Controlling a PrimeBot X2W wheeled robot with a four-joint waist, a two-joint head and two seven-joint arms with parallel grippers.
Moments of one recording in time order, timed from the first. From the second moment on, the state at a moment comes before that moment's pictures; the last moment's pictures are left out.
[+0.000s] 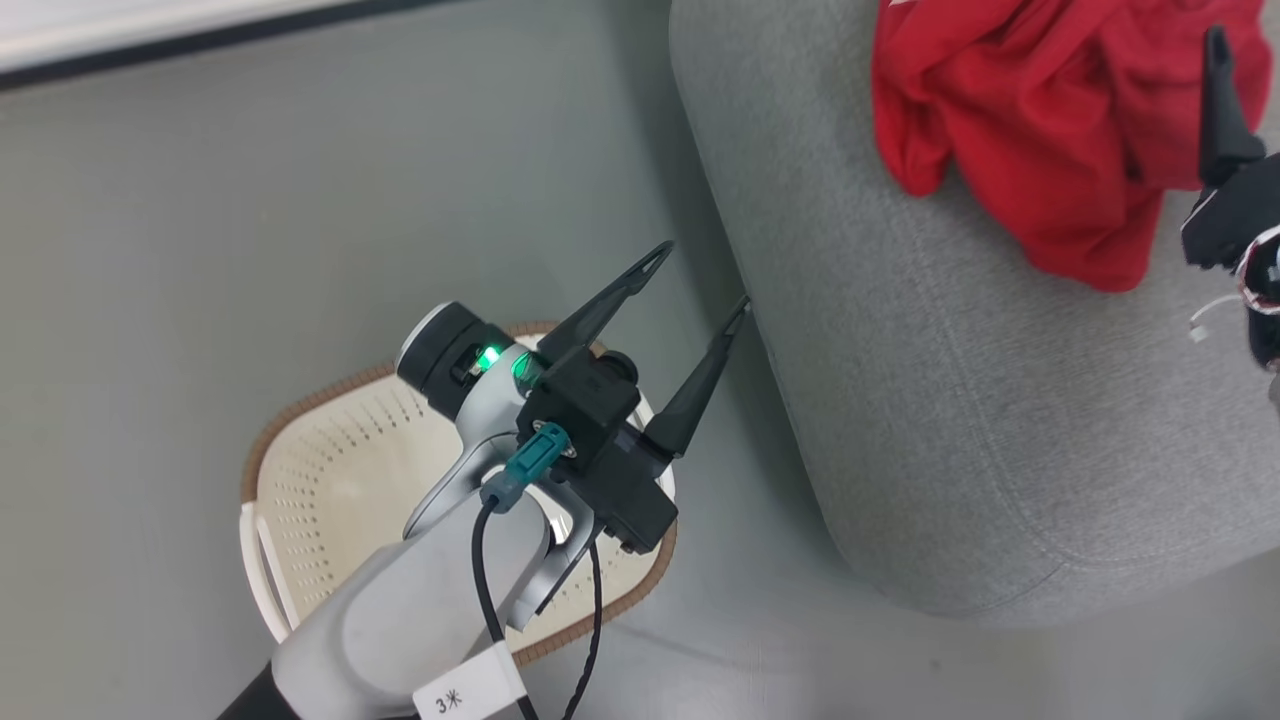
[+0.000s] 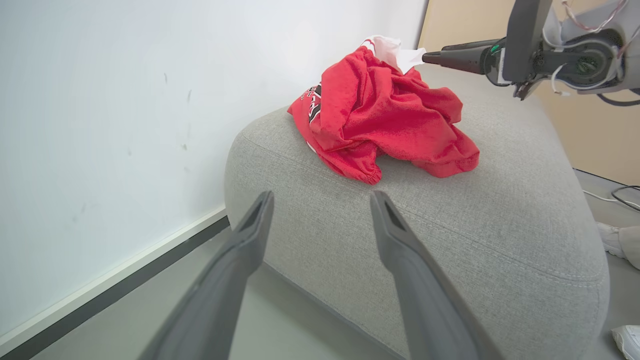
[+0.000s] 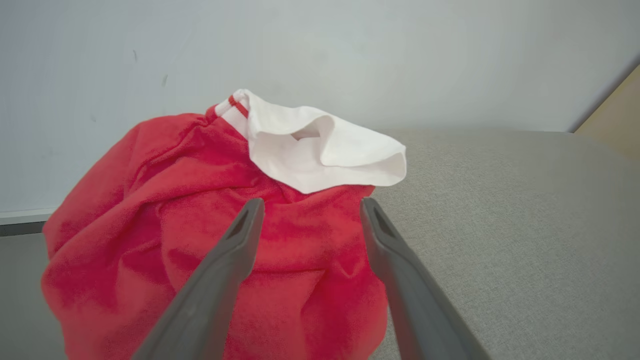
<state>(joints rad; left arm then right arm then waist) -0.74 0.15 -0.82 0.34 -0.39 0.04 -0.22 -1.09 -0.38 0.29 1.04 0.37 0.11 -0.25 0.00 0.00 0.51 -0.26</state>
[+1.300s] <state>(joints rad) -0.24 0.22 -0.44 0.40 -0.57 0.12 -0.25 -0.53 -0.21 0.31 0.67 0.38 0.11 -0.25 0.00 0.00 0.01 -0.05</state>
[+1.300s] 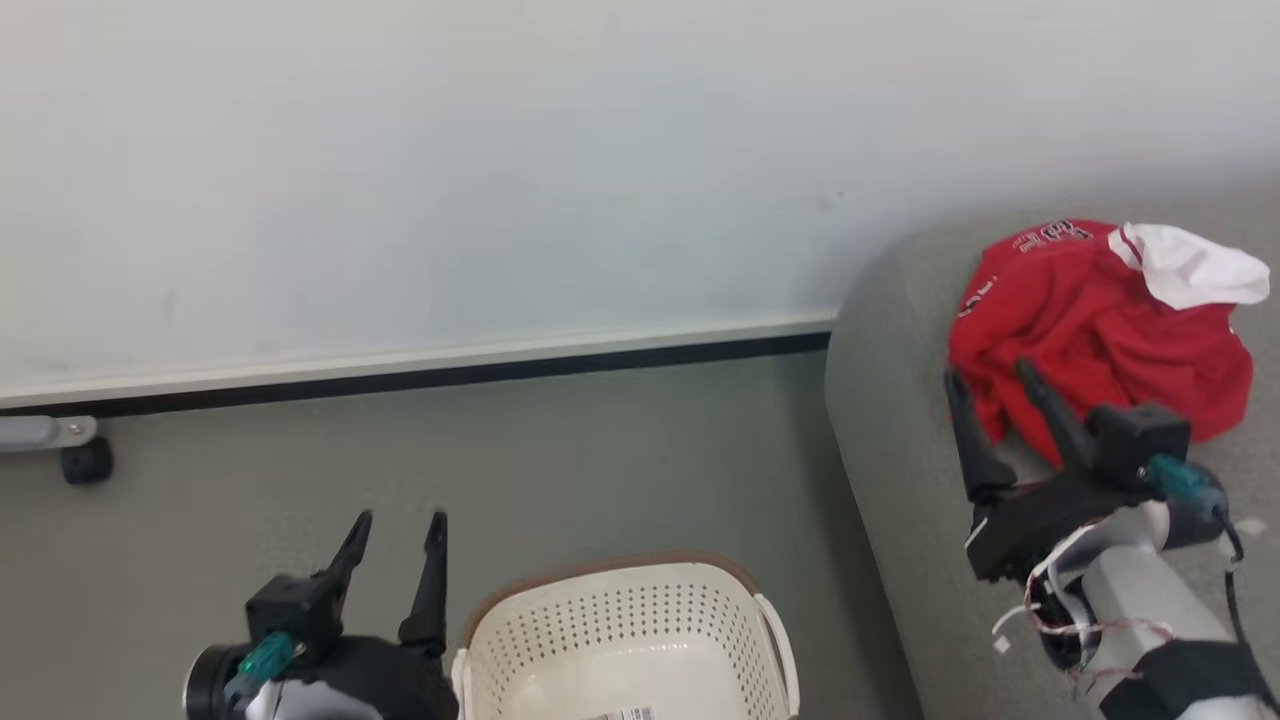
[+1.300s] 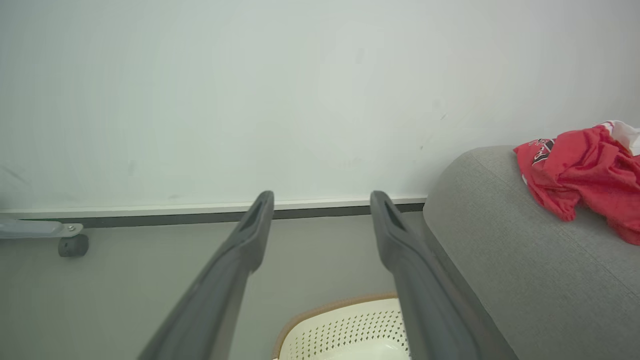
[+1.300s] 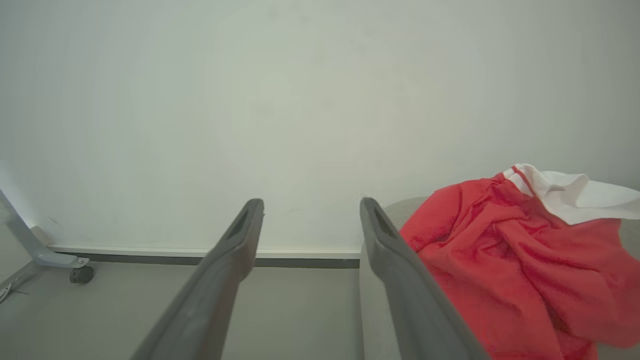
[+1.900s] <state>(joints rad) 0.04 0.22 -0.24 0.20 -0.49 0.12 -0.25 -0.20 -0.17 0.29 0.31 0.35 -0.01 -0.25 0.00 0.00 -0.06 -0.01</state>
